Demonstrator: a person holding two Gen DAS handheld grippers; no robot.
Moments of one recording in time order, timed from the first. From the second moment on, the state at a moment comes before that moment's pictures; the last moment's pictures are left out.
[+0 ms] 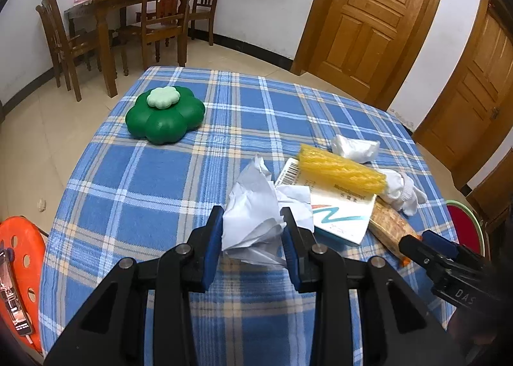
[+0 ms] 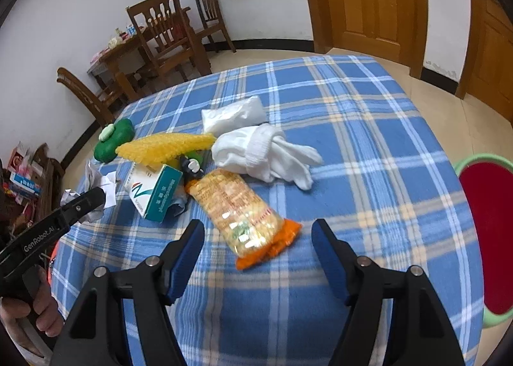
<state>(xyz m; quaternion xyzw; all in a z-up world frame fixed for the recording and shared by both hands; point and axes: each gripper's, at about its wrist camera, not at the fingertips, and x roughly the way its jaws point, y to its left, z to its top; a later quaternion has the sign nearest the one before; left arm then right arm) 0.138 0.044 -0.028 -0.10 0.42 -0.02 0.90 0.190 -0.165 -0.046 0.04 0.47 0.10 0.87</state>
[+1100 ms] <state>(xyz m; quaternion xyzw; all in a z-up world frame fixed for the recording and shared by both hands) 0.130 0.038 -0.017 -0.10 0.41 -0.03 0.91 0.169 -0.169 -0.044 0.06 0.47 0.12 0.87</state>
